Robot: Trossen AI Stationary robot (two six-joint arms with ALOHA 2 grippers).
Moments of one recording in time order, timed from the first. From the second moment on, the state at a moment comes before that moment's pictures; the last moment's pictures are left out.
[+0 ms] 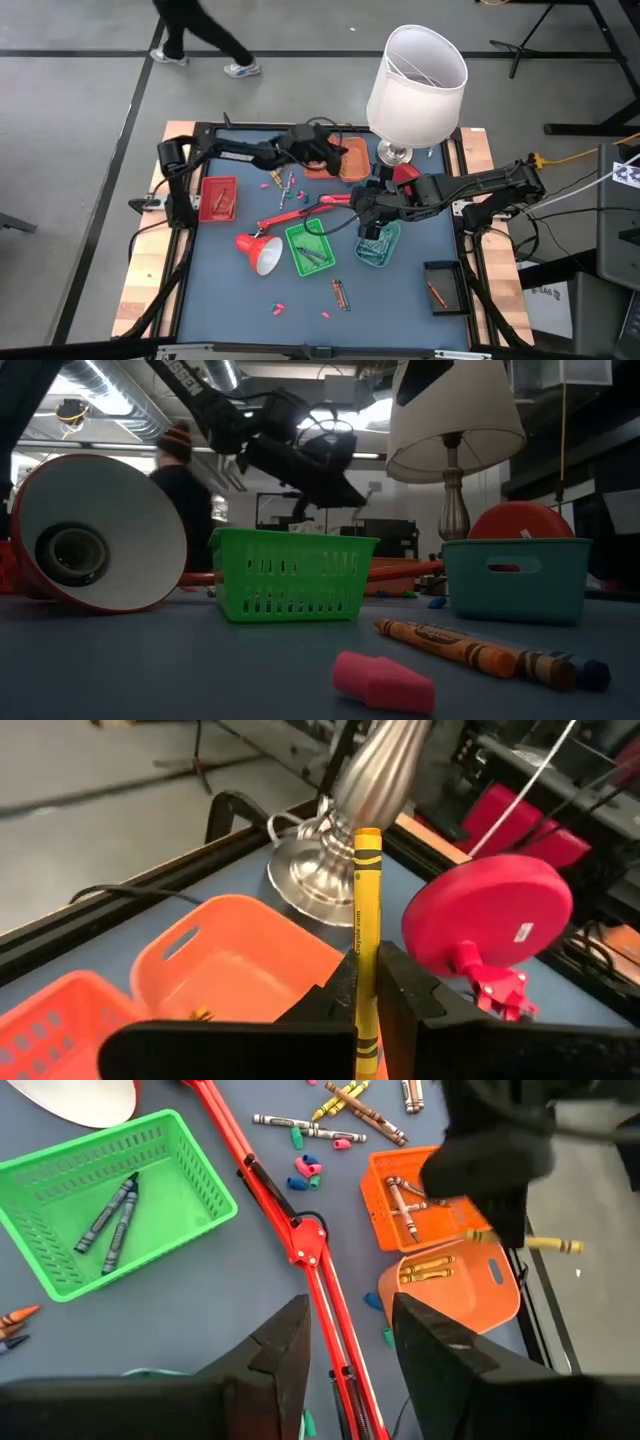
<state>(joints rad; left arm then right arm) 0.40 1.87 1.11 0.44 0.02 -0.42 0.23 1.59 1.61 -1.10 0.49 0.23</state>
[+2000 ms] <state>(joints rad) 0.04 0.74 1.11 -0.90 -0.31 -0.30 -0.10 2.01 1.62 -0.26 -0.13 -0.49</state>
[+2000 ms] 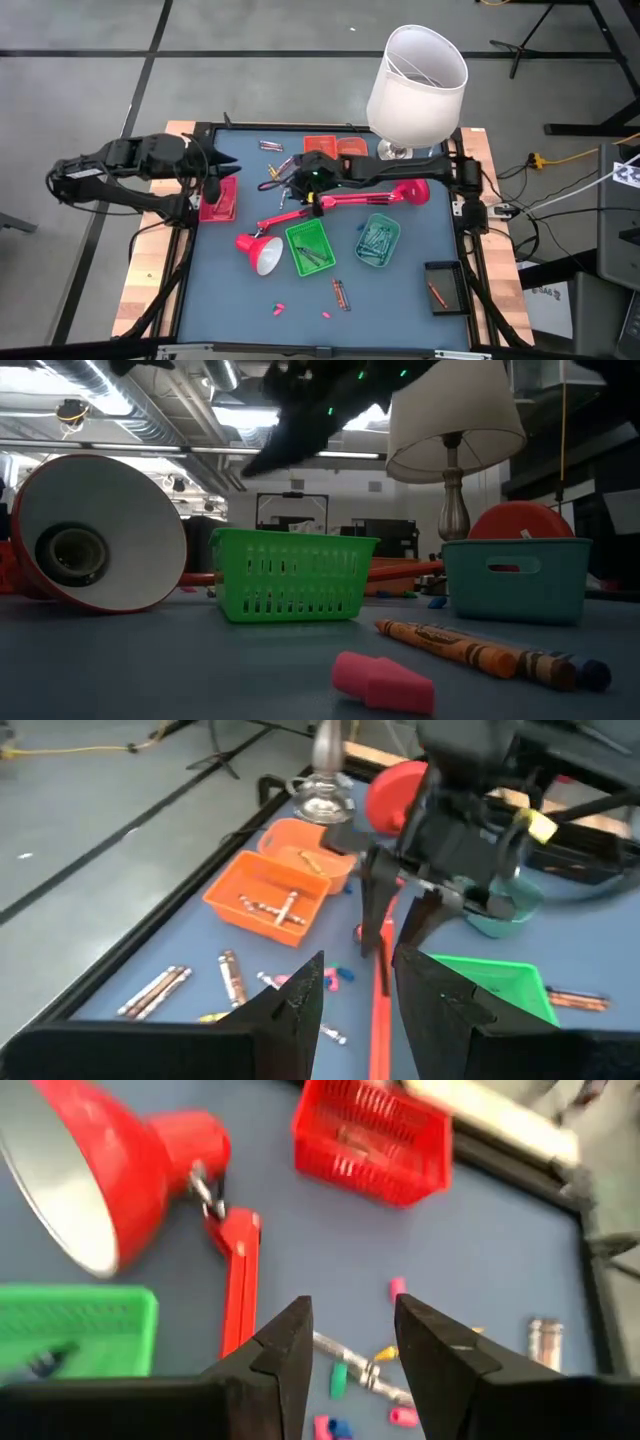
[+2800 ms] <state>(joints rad) 0.03 0.82 1.11 -0.90 -0.36 -0.31 -0.11 2.37 2.02 -0.52 -0.10 -0.77</state>
